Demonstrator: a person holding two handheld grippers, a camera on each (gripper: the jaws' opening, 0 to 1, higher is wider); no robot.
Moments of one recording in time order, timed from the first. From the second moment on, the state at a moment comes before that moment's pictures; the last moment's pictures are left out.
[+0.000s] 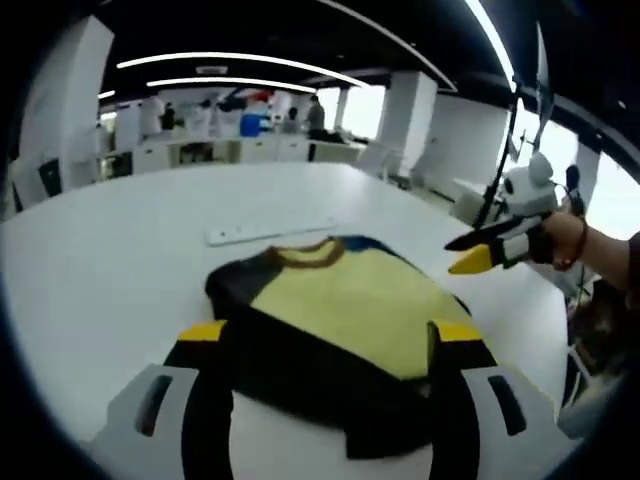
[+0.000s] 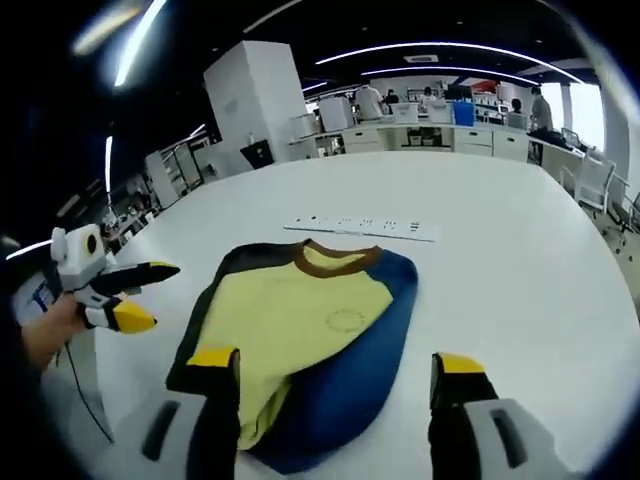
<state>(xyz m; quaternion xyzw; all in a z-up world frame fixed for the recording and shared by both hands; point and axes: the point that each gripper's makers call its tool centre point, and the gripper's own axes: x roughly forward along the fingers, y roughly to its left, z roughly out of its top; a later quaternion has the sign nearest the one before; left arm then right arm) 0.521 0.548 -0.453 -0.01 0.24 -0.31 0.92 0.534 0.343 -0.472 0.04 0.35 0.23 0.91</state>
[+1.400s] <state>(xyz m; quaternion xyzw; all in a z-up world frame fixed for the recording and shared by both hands) 0.452 0.533 -0.534 0.06 0.31 -0.28 0.91 0.471 0.353 -0.533 0.10 0.36 0.17 0.91</state>
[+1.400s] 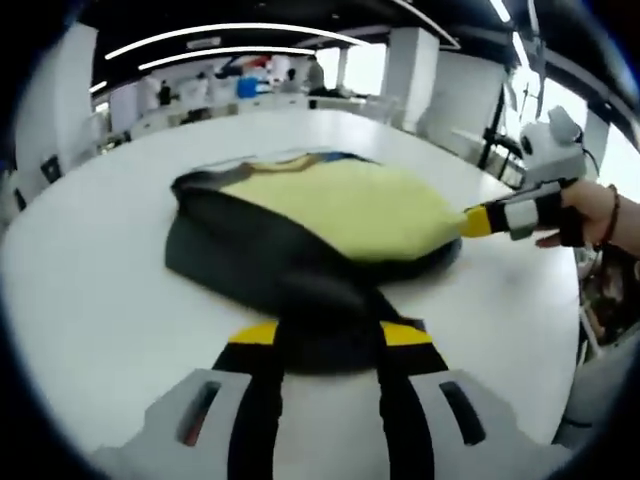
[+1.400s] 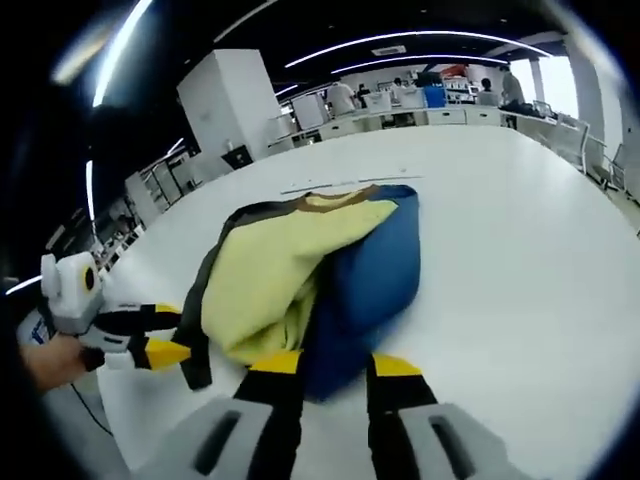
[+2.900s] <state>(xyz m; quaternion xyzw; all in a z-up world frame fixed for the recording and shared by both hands) 0.493 0.651 -0.428 -0.01 0.20 -0.14 0.97 0.485 0.327 -0.474 0.06 0.30 0.21 0.93</state>
